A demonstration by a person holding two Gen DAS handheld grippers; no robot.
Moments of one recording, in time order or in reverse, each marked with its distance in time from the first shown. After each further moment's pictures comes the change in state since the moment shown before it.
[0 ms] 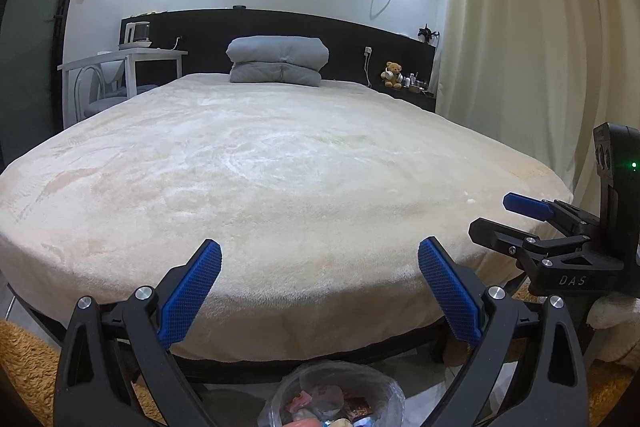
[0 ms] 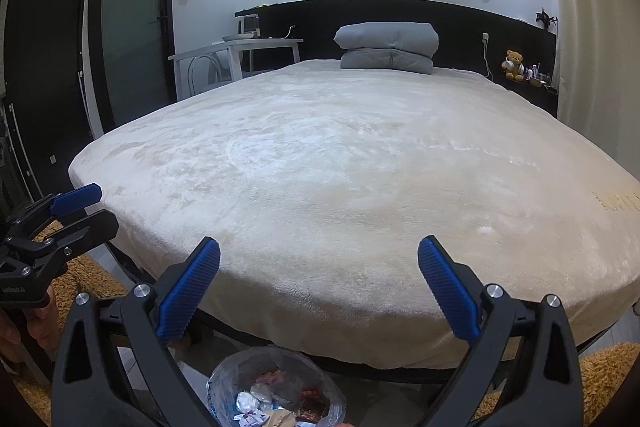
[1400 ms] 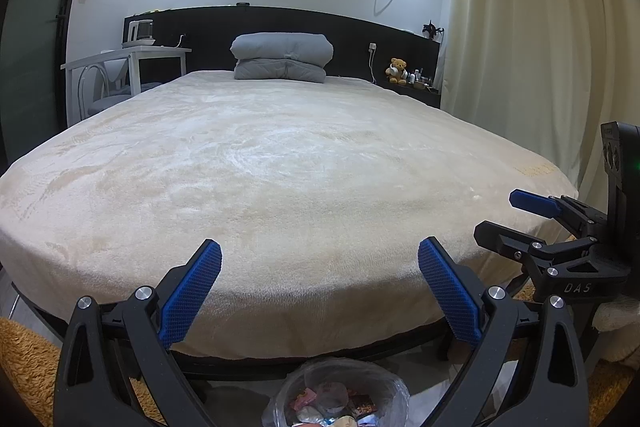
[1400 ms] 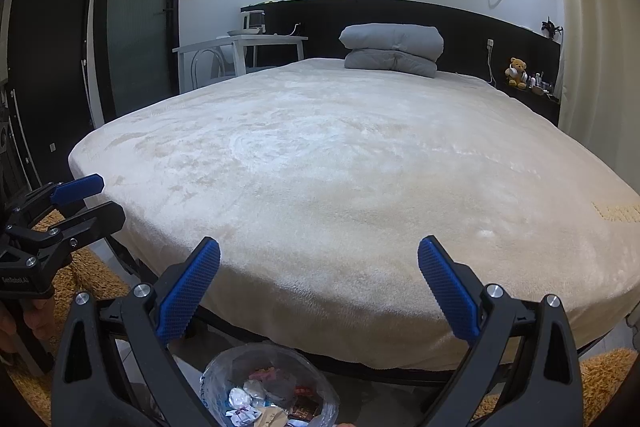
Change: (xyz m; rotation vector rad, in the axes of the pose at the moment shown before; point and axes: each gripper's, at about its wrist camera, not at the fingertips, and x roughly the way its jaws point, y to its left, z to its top) left arm 0.003 0.004 -0.002 -0.001 0.013 0.018; right arm 0.001 0.005 -0.002 -0.027 0.005 -0.002
